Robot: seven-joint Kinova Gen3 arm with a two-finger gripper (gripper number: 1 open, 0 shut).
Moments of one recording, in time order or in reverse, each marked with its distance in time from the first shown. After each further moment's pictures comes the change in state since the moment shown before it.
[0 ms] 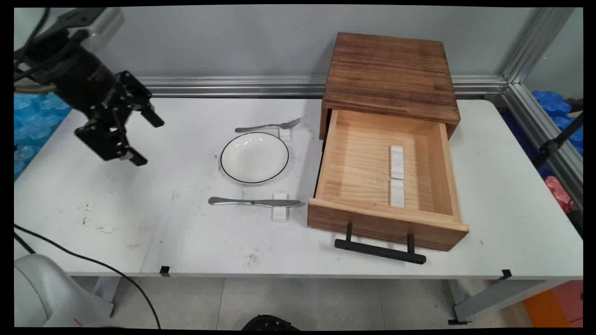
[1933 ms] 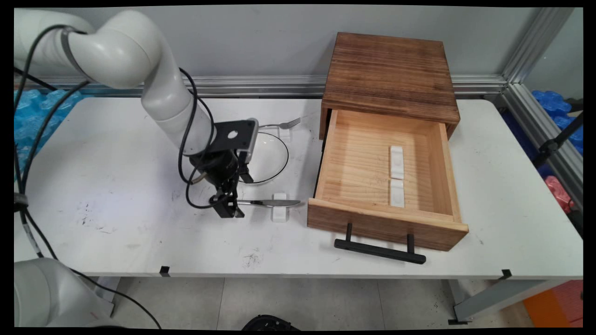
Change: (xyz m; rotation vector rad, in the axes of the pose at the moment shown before) arm 0.076 -0.016 0.233 -0.010 -0.084 0.109
